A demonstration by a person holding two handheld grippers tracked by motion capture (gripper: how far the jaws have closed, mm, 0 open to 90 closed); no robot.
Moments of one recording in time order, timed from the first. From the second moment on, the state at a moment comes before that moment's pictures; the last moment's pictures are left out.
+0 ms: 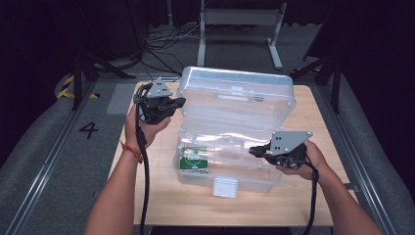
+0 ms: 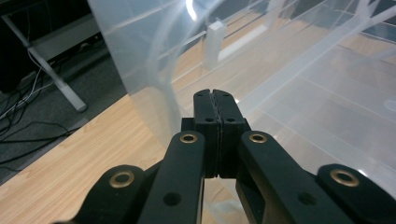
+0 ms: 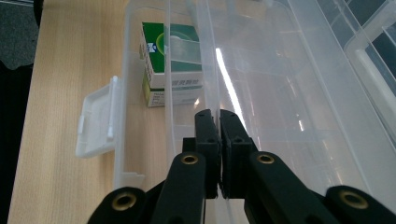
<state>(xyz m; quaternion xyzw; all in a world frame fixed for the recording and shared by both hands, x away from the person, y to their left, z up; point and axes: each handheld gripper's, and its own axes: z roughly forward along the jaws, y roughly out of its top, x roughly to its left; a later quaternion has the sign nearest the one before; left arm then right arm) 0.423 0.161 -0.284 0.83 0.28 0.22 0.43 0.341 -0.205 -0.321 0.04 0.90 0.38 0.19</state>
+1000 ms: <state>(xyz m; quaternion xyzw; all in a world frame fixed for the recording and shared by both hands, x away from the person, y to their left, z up) 0.415 0.167 -0.282 0.82 0.27 0.21 0.46 0.332 -0.208 -0.323 0.05 0.90 0.38 0.21</state>
